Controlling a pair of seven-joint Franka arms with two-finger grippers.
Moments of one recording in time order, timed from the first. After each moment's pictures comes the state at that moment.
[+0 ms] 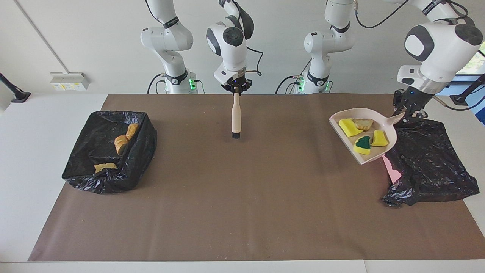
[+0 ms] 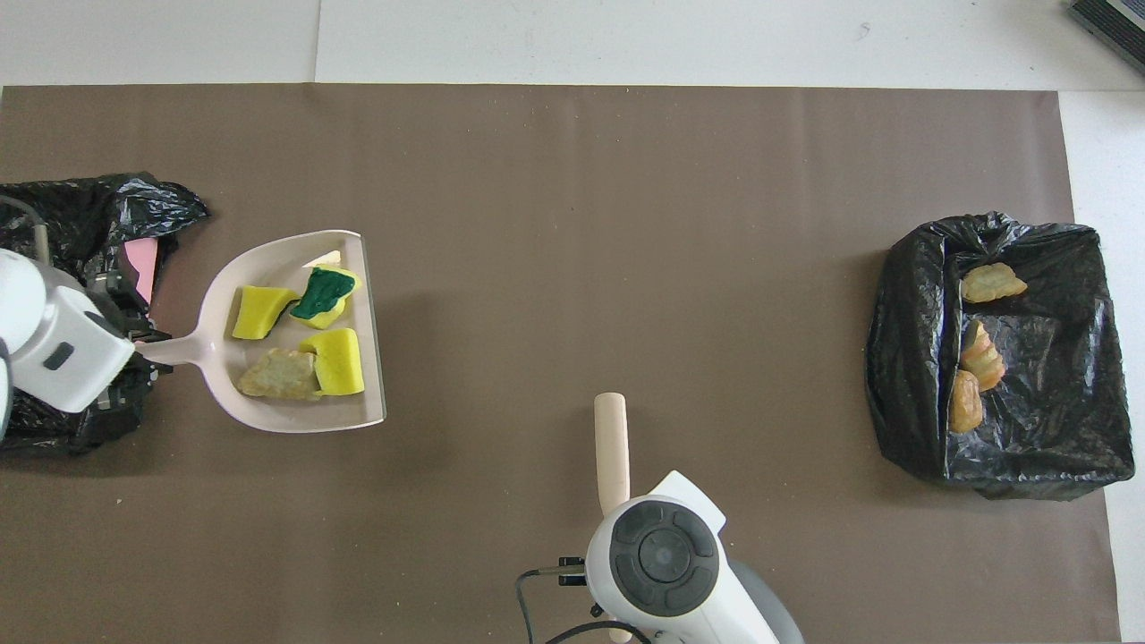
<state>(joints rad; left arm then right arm) 0.17 -0.11 0.09 -1.97 0.05 1.89 1.54 -0.02 -0.26 0.78 -2.36 0.37 2.02 0.59</state>
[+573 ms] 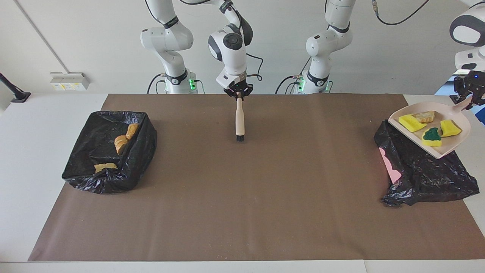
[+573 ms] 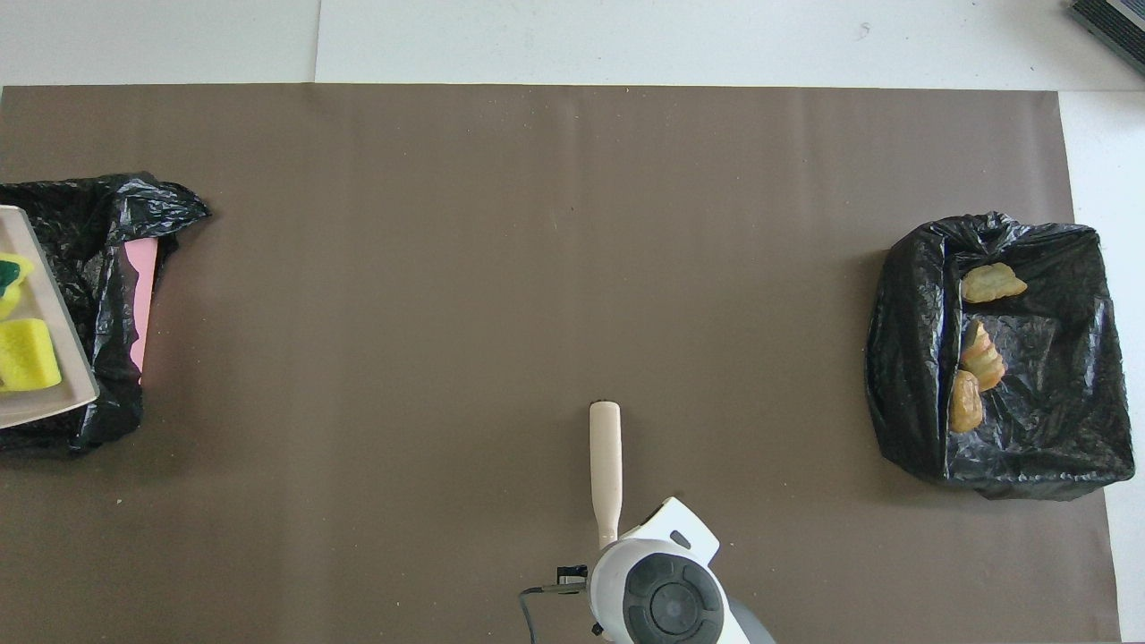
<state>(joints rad) 0.39 0.00 0.09 -1.80 0.34 2.04 1.68 0.05 -0.21 0.78 -2.44 0.39 2.22 0.59</state>
